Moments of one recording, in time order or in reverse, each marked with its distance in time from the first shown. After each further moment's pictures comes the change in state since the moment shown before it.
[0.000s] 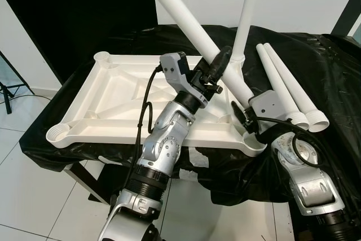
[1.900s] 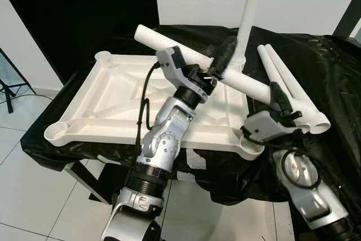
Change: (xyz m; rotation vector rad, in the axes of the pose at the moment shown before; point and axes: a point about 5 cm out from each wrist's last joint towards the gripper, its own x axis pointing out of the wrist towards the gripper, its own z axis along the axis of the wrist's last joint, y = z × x) left arm 0.004 0.001 0.015 -0.140 -0.079 0.005; right arm -0.018 0.001 -0.018 -0.532 -0.100 -0.378
